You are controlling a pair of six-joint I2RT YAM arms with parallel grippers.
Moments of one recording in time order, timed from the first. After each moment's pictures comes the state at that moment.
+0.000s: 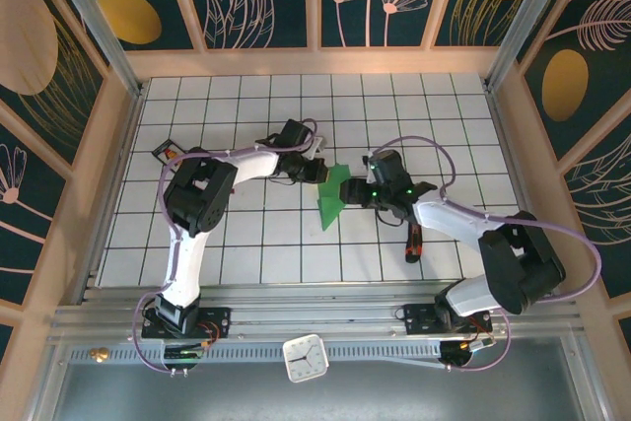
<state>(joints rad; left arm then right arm) -0.56 2.19 1.46 -0.30 0.48 -0.32 0.54 1.40 0.72 -0.14 -0.16 0.57</state>
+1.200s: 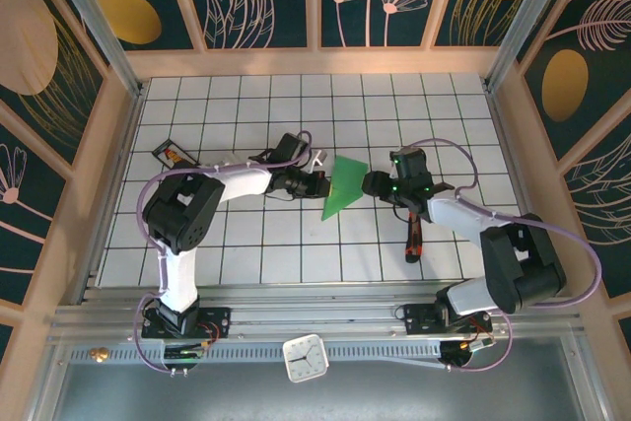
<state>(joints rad) -0.61 1.98 1.18 -0.13 0.56 -0.53 0.39 1.41 0.67 -0.08 -0.19 0.61</state>
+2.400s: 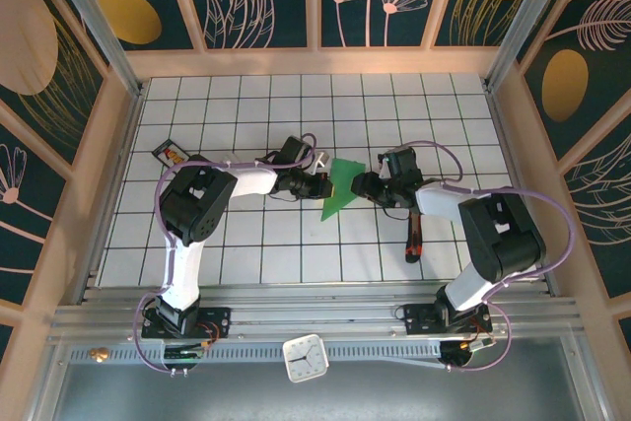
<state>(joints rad) -0.61 2.08 1.20 -0.06 0.54 -0.53 0.39 1.60 0.71 0.03 -0.38 0.68</state>
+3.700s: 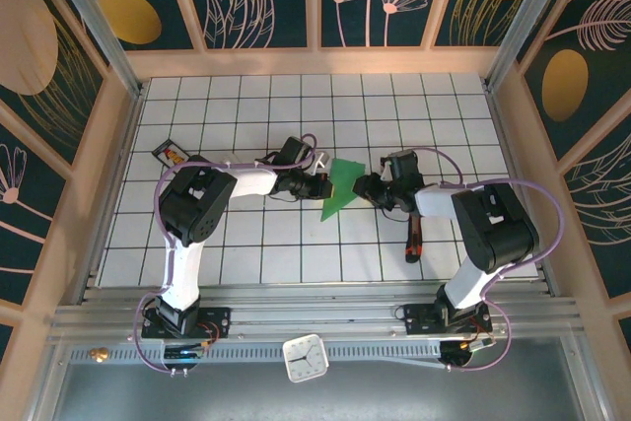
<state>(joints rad) -0.61 2.07 1.19 -0.06 0.54 -0.51 0.36 1.66 0.66 0.18 -0.45 0.80</state>
